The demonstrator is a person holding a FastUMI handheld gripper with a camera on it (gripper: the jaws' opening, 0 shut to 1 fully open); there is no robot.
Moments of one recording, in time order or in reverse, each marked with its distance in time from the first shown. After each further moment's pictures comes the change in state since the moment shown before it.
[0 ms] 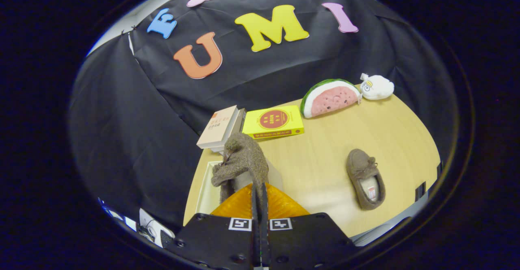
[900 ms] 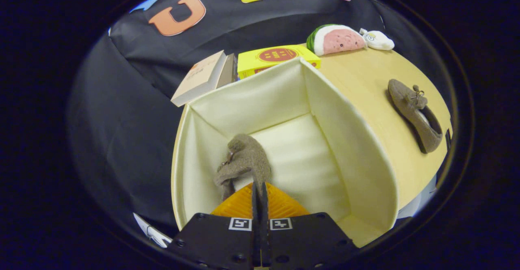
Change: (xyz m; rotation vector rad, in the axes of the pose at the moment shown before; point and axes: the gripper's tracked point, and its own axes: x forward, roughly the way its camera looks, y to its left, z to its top) arm 0.158 0.058 -0.139 0.101 0.207 -0.194
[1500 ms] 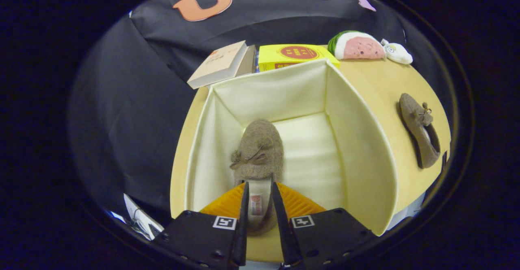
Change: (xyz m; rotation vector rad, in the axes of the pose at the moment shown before) arm -0.035 0.007 -0.007 -0.165 0.020 0.071
